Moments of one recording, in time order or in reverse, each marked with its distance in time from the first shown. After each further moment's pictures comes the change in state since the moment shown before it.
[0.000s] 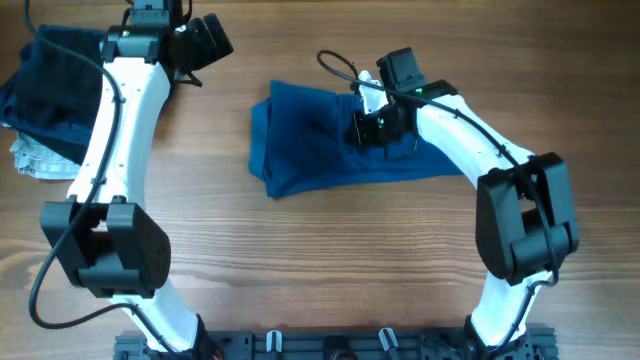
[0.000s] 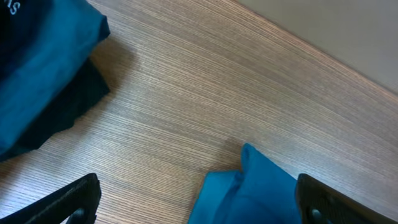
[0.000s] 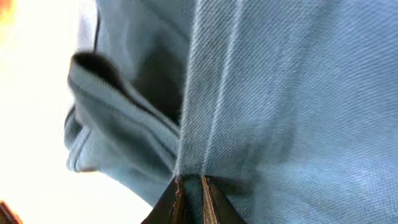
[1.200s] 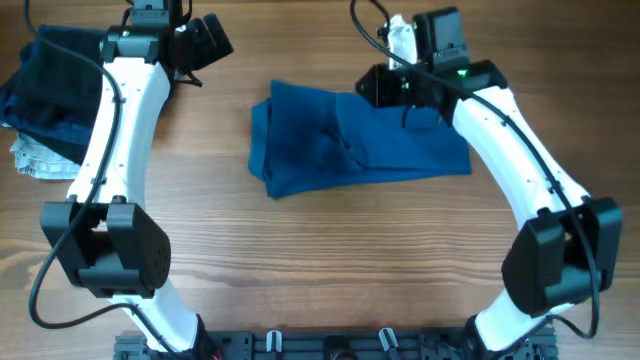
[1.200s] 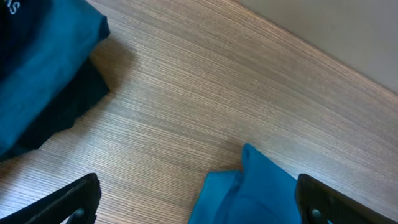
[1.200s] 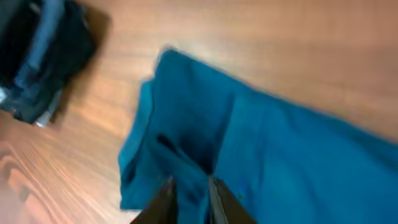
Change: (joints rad) left arm 0.000 0.000 0.000 0.000 0.000 0.000; right arm -0.059 -0.175 0.095 0.014 0.049 0.107
